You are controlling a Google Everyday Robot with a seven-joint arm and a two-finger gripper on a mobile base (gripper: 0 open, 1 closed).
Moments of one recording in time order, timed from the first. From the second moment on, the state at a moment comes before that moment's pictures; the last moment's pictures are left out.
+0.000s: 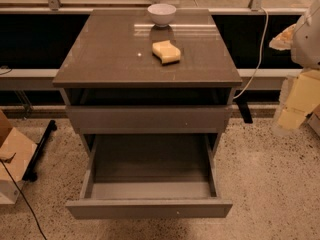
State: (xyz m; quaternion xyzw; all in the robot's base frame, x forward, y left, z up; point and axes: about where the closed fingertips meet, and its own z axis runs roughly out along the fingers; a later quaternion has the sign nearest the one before) arm 0.438 -0.214 0.985 -0.60 0.78 -0.04 0.17
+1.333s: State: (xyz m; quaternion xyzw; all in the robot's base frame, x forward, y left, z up) arm 0.467 -0.235 0.908 -0.63 0.76 0.00 0.15
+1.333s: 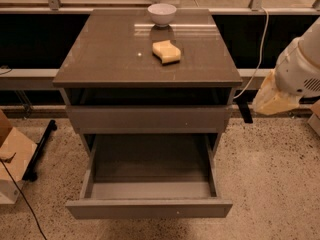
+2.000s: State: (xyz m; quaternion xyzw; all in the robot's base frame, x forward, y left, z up) arm 0.455 -0.257 0.796 -0.62 0.77 0.03 0.14
